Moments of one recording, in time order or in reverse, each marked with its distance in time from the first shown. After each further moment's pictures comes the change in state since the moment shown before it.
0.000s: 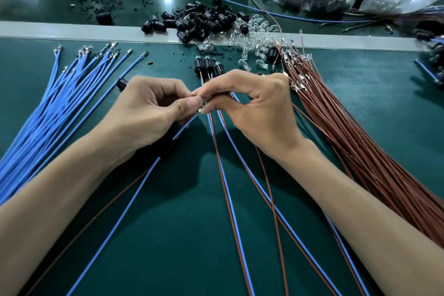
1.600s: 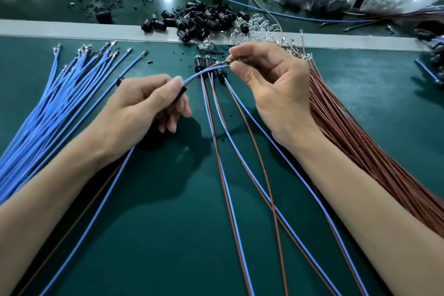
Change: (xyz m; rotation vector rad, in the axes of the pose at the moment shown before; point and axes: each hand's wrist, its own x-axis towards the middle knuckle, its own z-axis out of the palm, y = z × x) left_hand -0.003 -0.009 -0.009 -0.004 -0.092 0.081; right_hand 0.006 0.011 -0.014 0.195 0.197 0.299
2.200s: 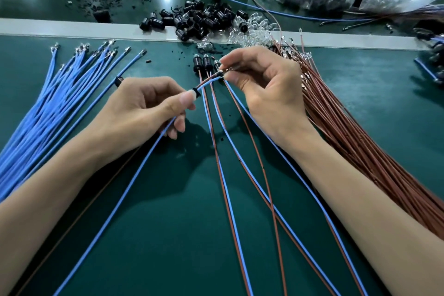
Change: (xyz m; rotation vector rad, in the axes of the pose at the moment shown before) left_hand -0.003 0.002 0.002 0.045 0.034 -0.053; right_hand -0.003 0.001 0.004 -0.091 -0.073 -0.014
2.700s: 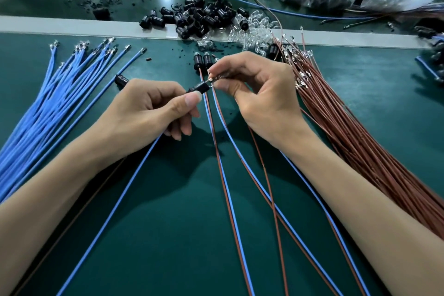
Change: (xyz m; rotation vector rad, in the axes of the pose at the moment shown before) left_hand 0.002 0.003 0.003 0.079 -0.042 0.027; right_hand -0.001 -0.003 0.003 -0.053 -0.078 -0.083
